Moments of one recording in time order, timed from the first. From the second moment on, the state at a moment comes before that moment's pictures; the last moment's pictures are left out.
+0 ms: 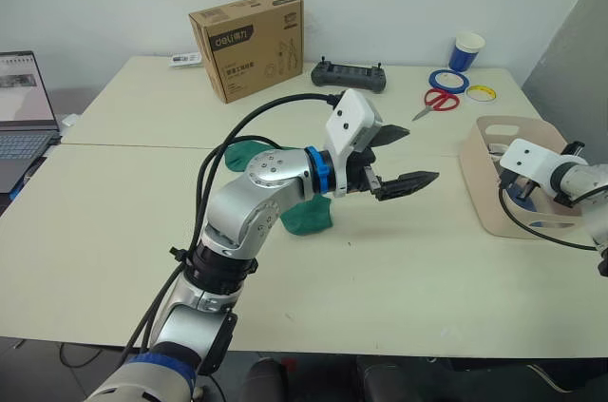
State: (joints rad) left arm -0.79 0.23 -0.24 -0.22 -0.47 0.67 -0.72; right arm -0.69 -0.96 0.21 0.60 -0.37 0.07 0.60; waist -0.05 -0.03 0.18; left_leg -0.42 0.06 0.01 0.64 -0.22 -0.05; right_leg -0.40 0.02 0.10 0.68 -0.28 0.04
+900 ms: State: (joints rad) left arm -0.77 0.24 -0.25 -0.23 -0.47 0.67 -0.74; right arm -0.72 -1.07 0.19 0.58 -0.33 0.03 0.85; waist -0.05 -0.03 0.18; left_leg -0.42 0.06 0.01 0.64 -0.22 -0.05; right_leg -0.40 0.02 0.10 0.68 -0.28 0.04
